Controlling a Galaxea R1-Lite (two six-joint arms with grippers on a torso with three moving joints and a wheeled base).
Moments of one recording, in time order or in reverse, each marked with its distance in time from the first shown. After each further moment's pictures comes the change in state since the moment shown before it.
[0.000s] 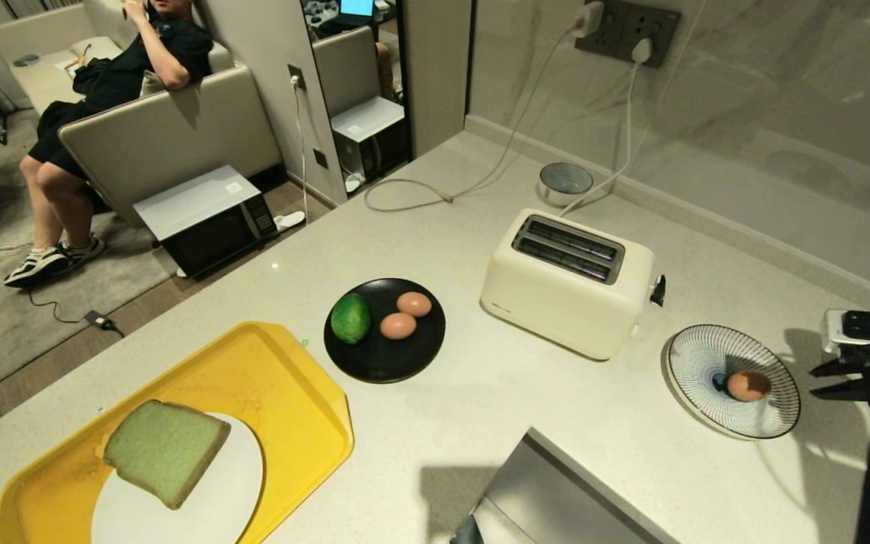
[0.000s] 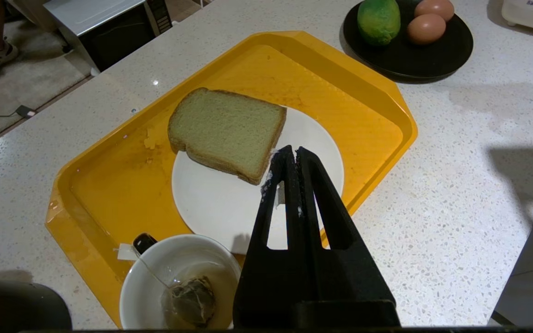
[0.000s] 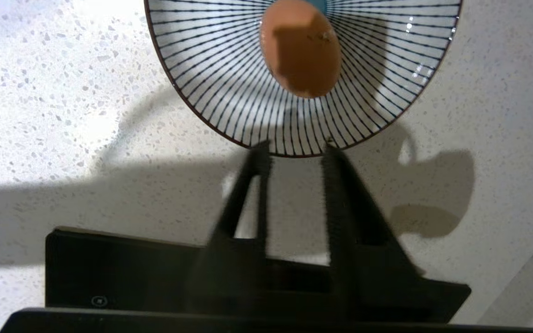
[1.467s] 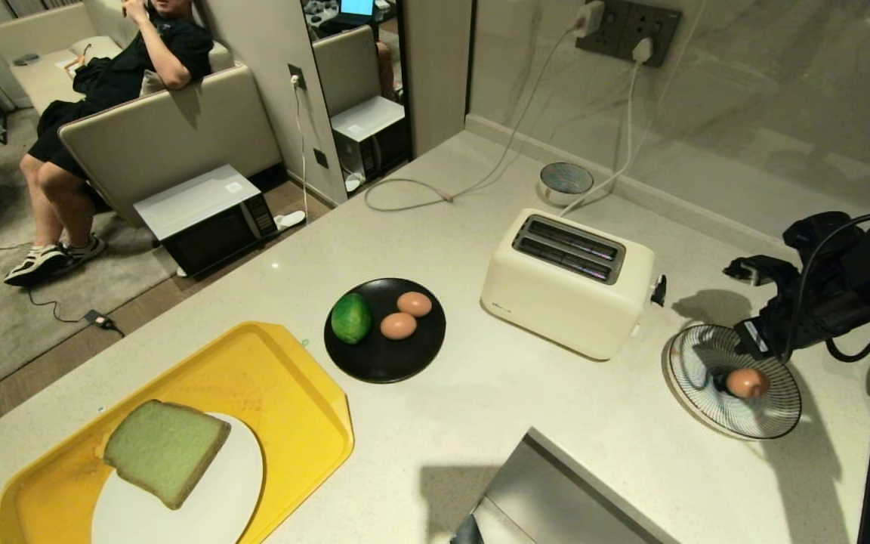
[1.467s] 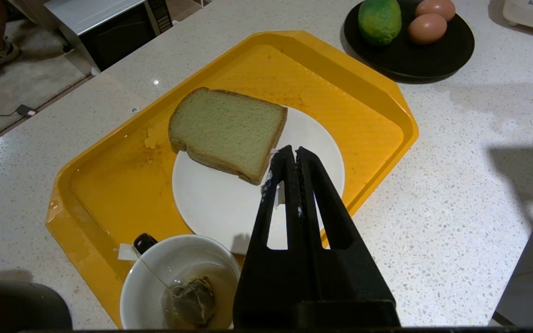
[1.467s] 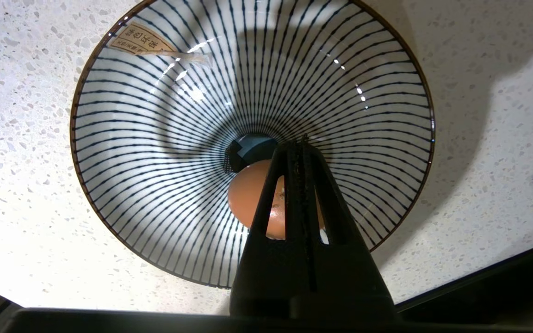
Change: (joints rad) left arm 0.000 0.000 0.000 0.000 0.000 0.000; right arm 0.279 0.218 -0.313 0.035 -0.361 1.148
